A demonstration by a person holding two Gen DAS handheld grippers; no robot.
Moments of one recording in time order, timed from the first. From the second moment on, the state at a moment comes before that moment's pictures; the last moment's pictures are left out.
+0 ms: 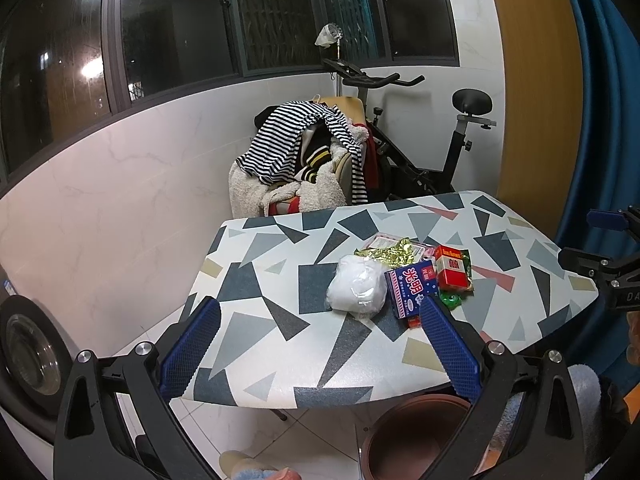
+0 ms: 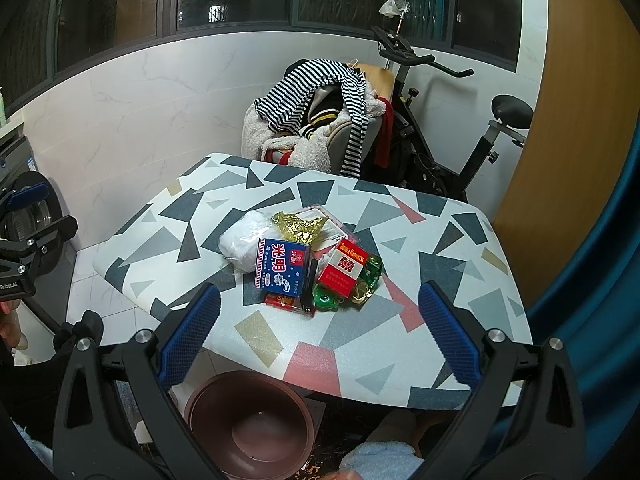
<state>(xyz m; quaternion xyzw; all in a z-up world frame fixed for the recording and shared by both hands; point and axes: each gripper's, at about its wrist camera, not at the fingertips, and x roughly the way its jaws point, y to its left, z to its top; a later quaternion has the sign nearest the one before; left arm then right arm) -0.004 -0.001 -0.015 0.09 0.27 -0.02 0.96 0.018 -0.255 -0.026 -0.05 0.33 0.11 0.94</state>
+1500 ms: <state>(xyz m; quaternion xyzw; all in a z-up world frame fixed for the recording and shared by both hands) -0.003 -0.001 -0.013 0.08 0.27 -0.02 0.96 0.021 -0.255 -0.027 -0.06 0.32 0.11 0.94</state>
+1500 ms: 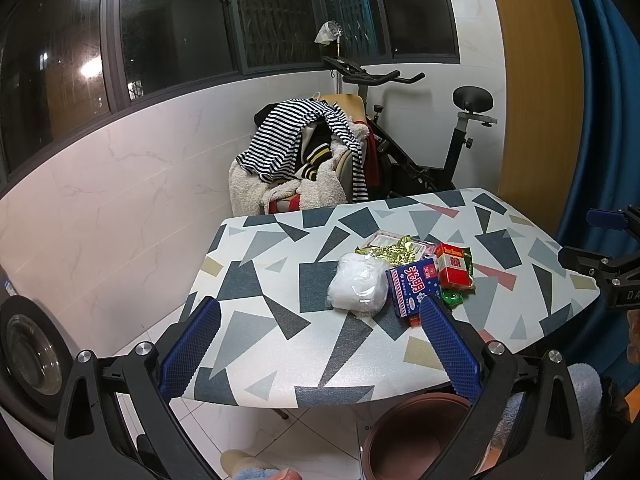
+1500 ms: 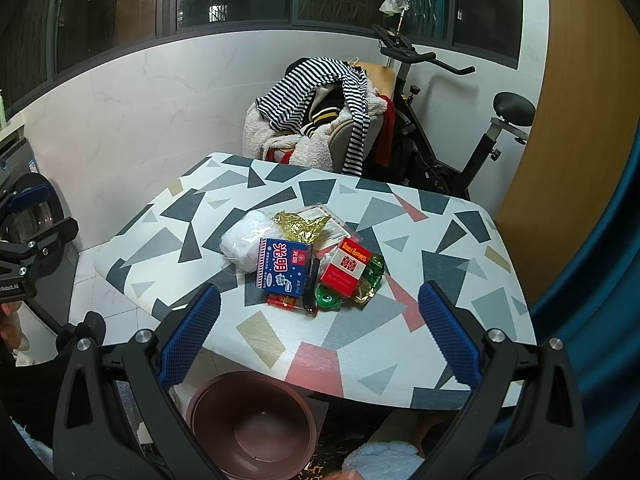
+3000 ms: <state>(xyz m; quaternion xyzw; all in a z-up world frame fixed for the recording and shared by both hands) 0.084 0.091 -0.131 -0.02 0.35 0.03 0.94 0.203 -0.156 -0.203 -0.04 0.39 0.11 0.91</state>
